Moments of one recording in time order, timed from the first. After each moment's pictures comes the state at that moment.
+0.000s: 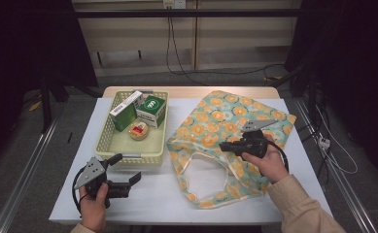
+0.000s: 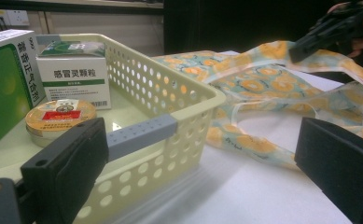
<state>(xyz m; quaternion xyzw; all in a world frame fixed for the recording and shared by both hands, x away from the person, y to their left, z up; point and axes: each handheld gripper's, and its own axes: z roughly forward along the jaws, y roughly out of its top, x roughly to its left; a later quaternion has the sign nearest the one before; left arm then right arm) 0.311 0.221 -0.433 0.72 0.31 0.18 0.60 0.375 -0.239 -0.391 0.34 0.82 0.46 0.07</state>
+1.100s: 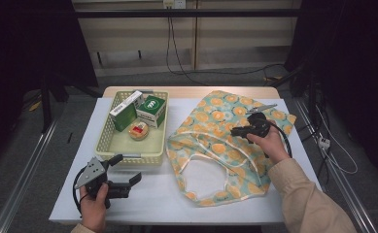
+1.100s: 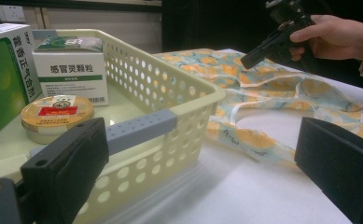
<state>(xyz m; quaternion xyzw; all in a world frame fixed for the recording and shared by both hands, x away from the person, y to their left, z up) 0.312 0.221 -0.436 0.72 0.32 0.17 0.60 0.452 -0.280 -0.429 0.43 0.81 0.39 0.09</state>
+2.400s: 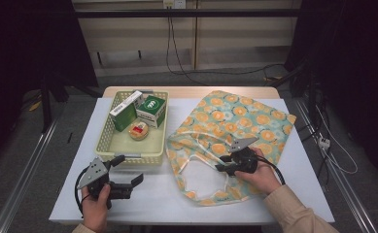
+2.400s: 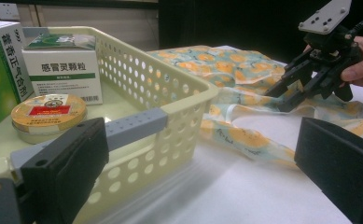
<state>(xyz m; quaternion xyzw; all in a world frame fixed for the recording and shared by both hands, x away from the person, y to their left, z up) 0.311 0.216 -0.436 0.72 0.31 0.17 0.59 0.364 -0.220 -0.455 0.31 0.87 0.37 0.09</state>
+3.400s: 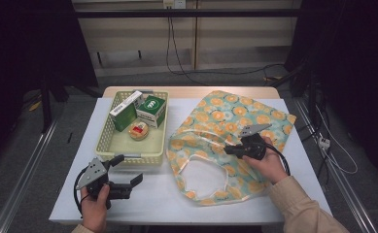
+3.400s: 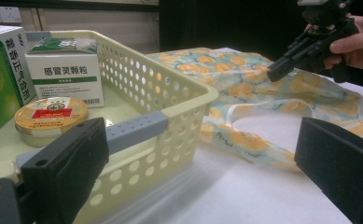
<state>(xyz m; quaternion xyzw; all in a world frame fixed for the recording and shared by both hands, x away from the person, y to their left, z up) 0.310 0.218 -0.434 0.72 0.31 0.17 0.60 0.386 -0.246 -0.423 0.34 0.85 0.40 0.10</state>
